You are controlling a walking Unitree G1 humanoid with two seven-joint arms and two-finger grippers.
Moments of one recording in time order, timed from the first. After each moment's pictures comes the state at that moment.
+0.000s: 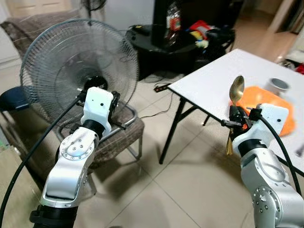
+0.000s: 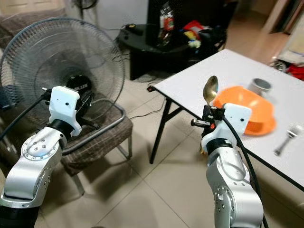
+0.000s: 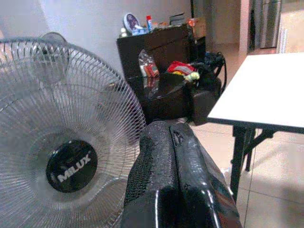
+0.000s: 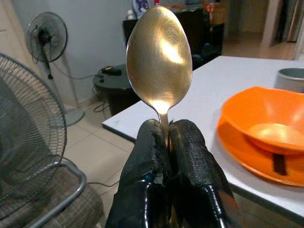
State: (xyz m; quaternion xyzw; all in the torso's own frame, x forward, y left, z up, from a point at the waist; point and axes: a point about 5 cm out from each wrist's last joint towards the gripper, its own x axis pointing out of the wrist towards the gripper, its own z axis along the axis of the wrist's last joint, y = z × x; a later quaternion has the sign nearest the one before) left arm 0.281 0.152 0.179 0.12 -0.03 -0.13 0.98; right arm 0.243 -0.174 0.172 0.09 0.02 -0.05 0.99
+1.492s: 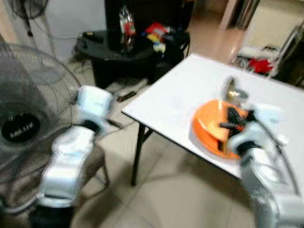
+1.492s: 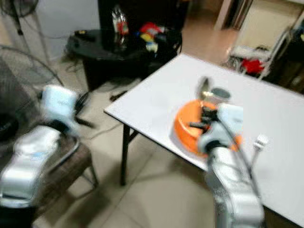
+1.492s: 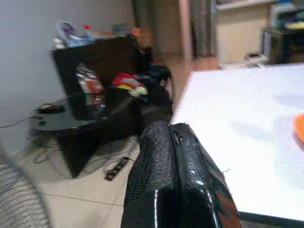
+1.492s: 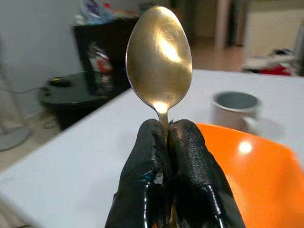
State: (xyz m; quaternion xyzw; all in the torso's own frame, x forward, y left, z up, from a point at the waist) left arm 0.281 0.147 0.177 0.12 -0.02 -0.16 0.98; right arm 0.240 -0.174 0.168 0.08 0.03 -0.04 1.00
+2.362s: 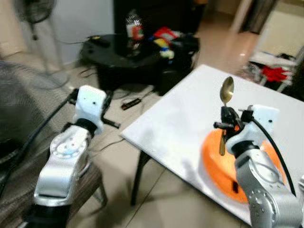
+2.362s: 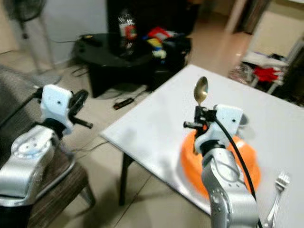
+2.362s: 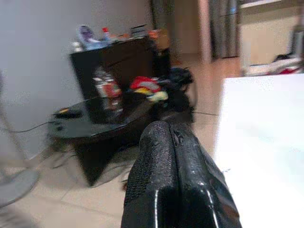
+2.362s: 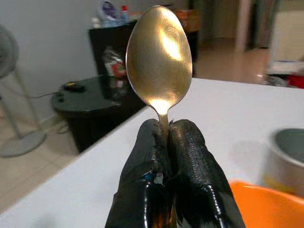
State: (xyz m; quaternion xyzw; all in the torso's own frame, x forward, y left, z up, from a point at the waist) left arm 0.283 0.155 0.180 0.12 -0.03 -0.14 0.98; right arm 0.239 -0.166 0.169 0.09 0.03 -0.03 1.00
